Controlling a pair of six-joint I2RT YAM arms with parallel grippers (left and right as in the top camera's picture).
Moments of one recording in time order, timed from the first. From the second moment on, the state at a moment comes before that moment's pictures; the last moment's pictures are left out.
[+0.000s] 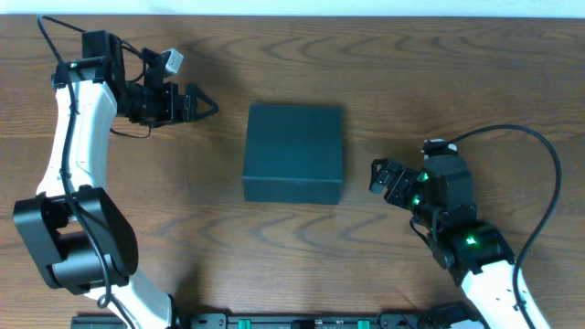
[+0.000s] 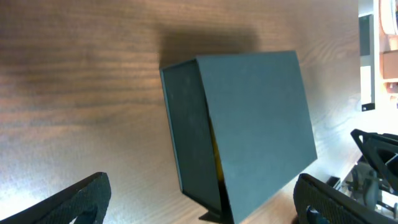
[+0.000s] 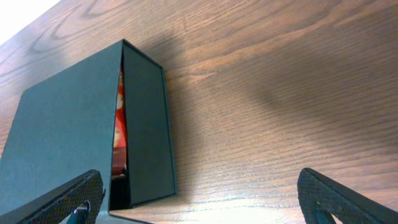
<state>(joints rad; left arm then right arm) 0.17 1.86 1.60 -1.12 0.77 0.21 0.26 0.96 0.61 -0.40 0.00 0.64</state>
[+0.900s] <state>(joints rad) 0.16 1.86 1.59 -1.14 -0.06 0.22 0.26 0.96 0.61 -0.40 -0.01 0.64</state>
